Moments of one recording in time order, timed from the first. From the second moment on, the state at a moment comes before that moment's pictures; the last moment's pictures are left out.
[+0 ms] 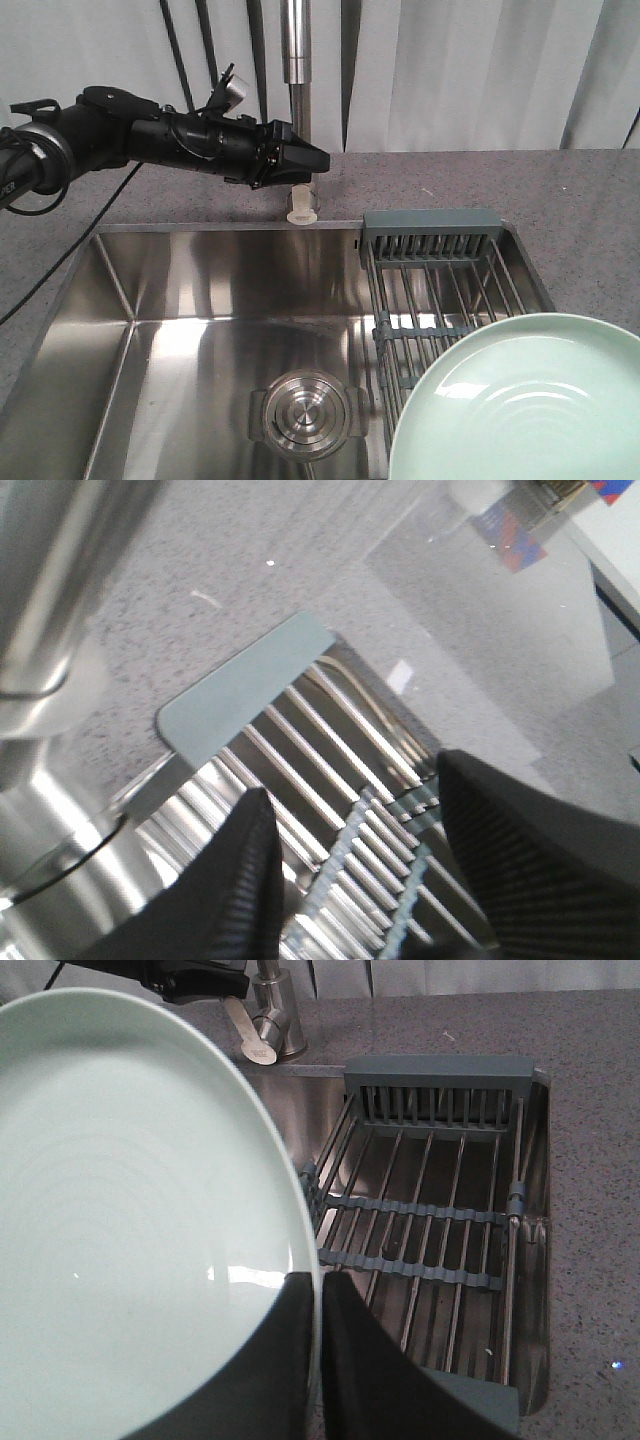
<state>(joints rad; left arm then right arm) -0.22 2.20 -1.90 -1.29 1.07 0.72 0.22 0.16 -0.56 0.22 0.90 0.00</state>
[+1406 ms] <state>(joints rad) -0.03 0.96 -1.23 -0.38 1.10 0.29 0.22 0.16 -0.56 0.22 0.90 0.00</state>
